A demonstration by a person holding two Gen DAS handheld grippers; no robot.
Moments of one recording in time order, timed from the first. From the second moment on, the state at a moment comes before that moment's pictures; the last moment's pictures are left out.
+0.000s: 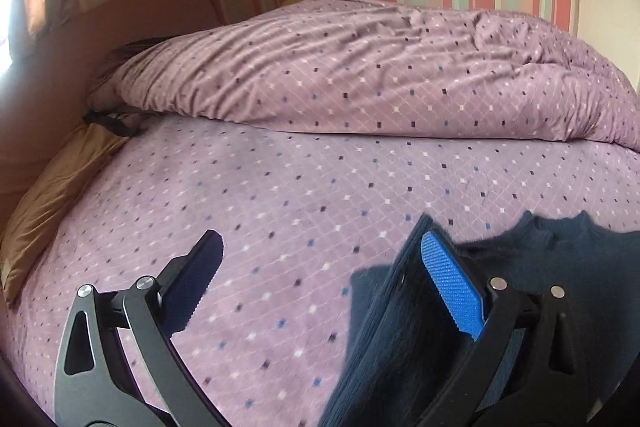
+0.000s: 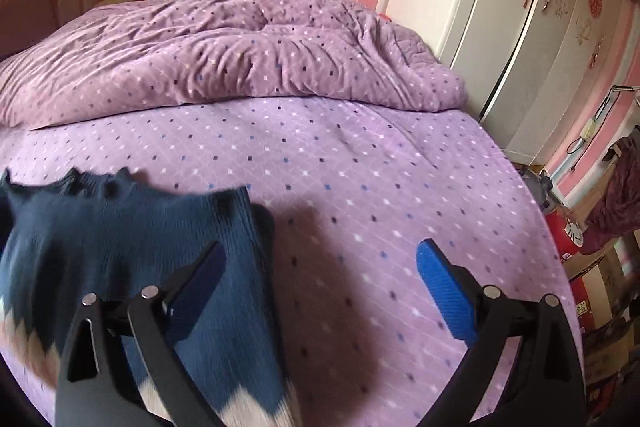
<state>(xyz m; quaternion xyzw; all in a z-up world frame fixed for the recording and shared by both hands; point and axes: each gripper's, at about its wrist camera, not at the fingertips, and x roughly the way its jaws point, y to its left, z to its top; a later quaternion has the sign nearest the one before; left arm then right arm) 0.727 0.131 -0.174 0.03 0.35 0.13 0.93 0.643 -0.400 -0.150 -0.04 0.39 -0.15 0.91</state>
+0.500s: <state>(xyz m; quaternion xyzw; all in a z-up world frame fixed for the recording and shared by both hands) 0.488 0.123 -0.136 -0.01 0.34 0.07 0.94 0.427 -0.390 -0.099 -0.01 0.39 -0.08 0.92</state>
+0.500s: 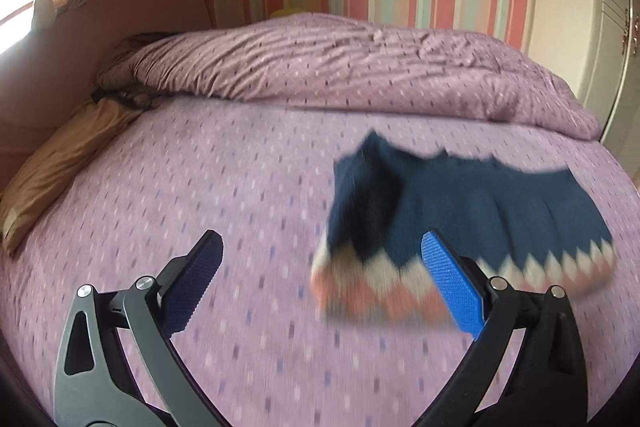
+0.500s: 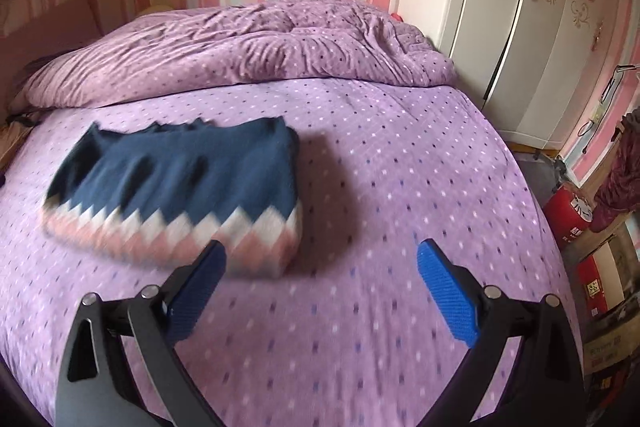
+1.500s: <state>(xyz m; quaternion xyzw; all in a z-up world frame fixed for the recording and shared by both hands) 0.380 0.074 -0.128 -0.02 0.34 0.02 0.94 0.352 -0.364 -0.111 0.06 0.40 -0.01 0.91</state>
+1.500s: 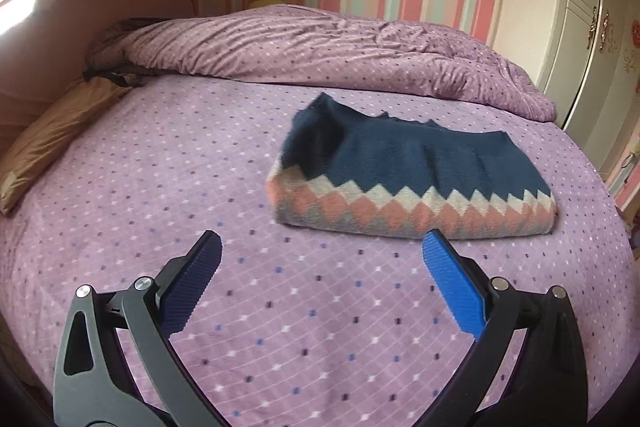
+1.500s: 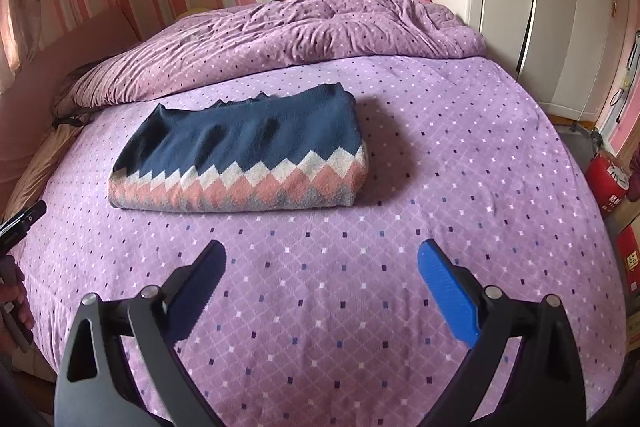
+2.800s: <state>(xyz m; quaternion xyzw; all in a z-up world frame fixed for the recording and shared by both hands) 0.565 -0.050 -0.271 0.05 0.38 0.02 0.92 0.499 -0.408 -0.262 0.14 0.46 0.02 0.88</state>
